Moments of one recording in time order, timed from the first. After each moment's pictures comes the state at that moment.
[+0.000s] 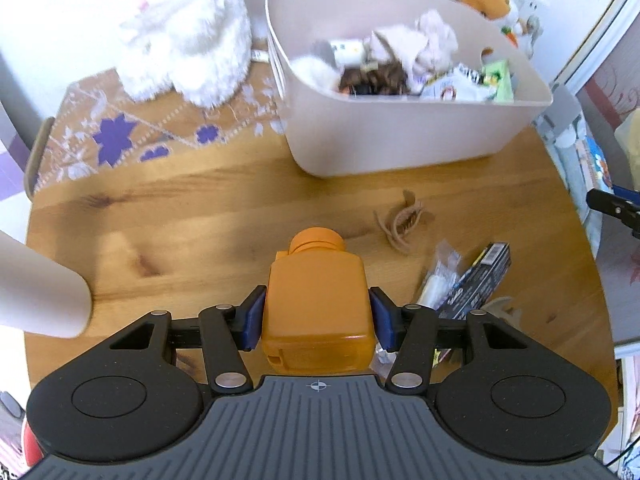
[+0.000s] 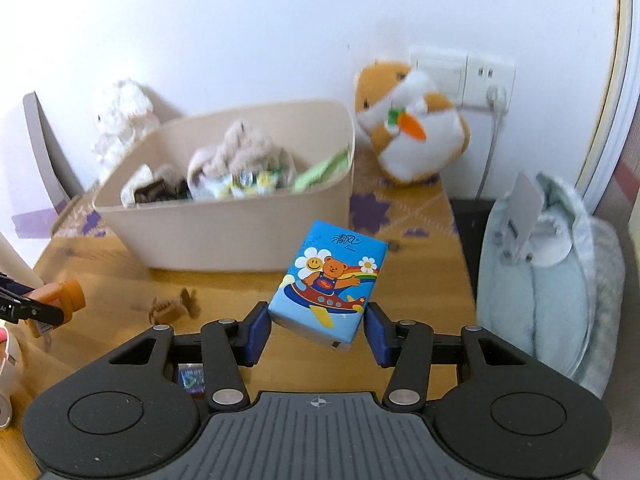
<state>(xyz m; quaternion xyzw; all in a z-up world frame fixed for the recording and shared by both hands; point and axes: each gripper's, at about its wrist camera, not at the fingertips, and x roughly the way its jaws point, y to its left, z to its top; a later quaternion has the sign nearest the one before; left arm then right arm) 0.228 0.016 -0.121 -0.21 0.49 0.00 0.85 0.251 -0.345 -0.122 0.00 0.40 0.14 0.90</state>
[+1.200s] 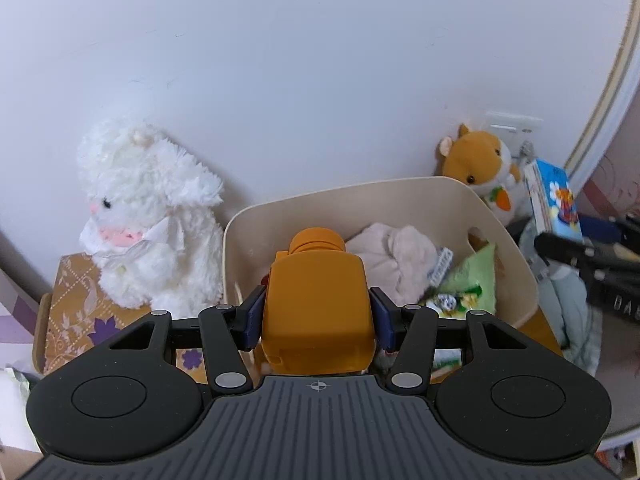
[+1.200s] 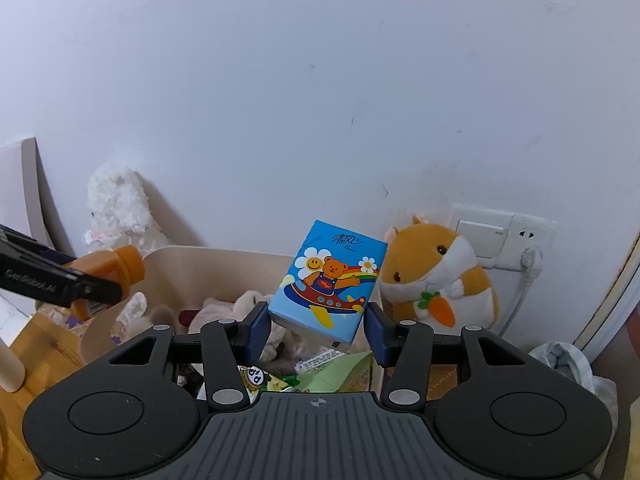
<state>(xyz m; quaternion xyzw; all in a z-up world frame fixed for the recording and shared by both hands) 0.361 0.037 -0.021 -0.19 0.37 0.06 0.91 0.361 -0.288 -0.057 -0.05 0.31 0.15 0.94</state>
